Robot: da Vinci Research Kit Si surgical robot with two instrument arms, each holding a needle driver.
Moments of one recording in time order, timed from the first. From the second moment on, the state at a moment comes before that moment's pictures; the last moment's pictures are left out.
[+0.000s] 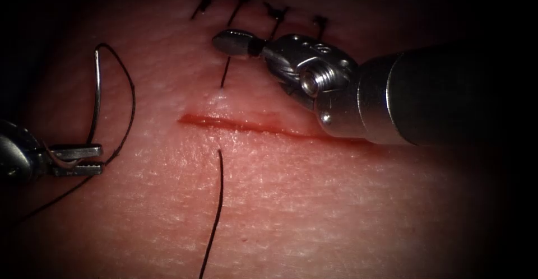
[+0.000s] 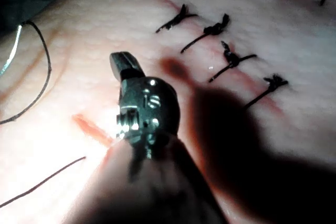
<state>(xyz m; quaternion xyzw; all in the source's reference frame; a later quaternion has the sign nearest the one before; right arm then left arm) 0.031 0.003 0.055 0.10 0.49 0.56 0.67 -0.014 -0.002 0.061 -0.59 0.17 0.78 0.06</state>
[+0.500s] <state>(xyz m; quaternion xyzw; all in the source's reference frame) 0.031 0.003 0.054 0.09 0.49 0.56 0.66 -0.014 -0.002 0.061 -0.59 0.17 0.78 0.06</state>
